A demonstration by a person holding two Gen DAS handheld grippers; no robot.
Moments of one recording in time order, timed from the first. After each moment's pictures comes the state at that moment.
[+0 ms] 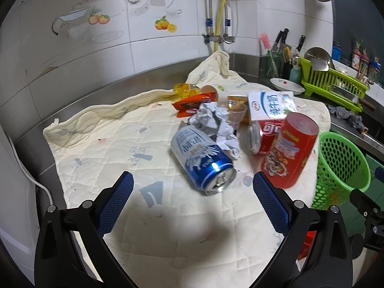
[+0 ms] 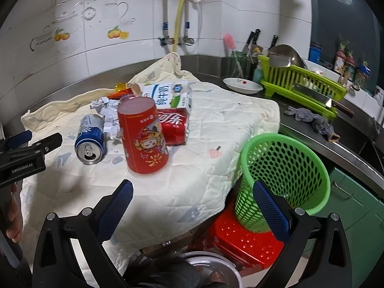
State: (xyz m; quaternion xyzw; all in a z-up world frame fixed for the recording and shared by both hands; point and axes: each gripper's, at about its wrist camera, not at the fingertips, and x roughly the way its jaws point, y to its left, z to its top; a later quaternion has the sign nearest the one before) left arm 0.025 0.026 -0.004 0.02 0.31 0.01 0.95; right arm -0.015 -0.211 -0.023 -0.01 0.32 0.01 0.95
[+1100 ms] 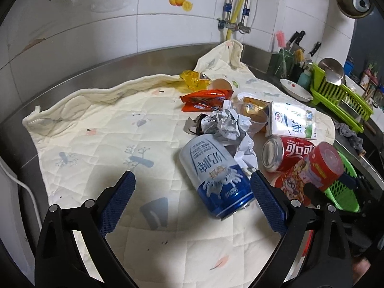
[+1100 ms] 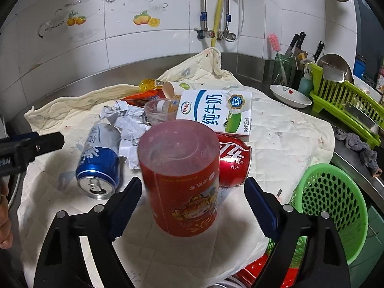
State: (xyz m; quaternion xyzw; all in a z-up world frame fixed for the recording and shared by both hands) left arm 0.096 0.061 -0.007 -0.05 0.37 -0.01 0.93; right arm 0.095 -0.160 -0.042 -0.03 0.33 0.10 0.94
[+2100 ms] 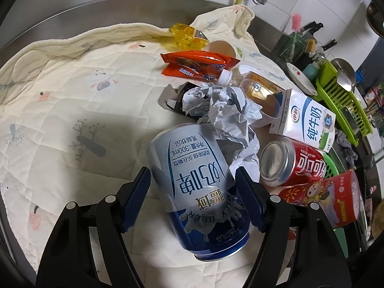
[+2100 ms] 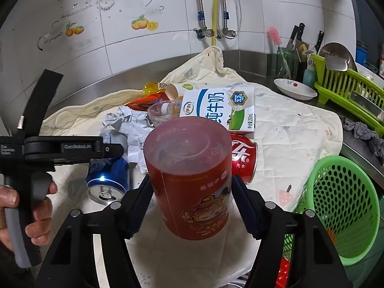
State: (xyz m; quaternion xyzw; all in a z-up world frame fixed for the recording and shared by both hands) left arm 0.172 0.050 -0.059 -0.14 0.47 -0.05 0.87; right arm 0.093 -0.166 -0.040 0.01 0.33 0.12 0.94
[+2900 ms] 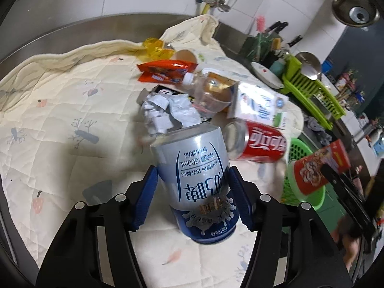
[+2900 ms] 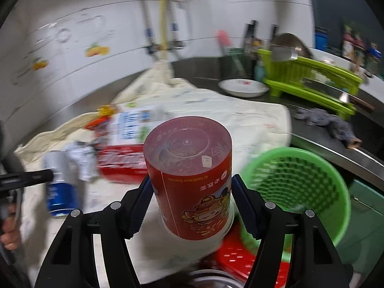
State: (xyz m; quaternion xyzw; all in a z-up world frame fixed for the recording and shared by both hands) left arm 0.115 0.045 -0.029 -0.13 0.43 -0.13 0.88; right arm 0.076 -0.288 -0.025 0.05 0.32 0.02 0.95
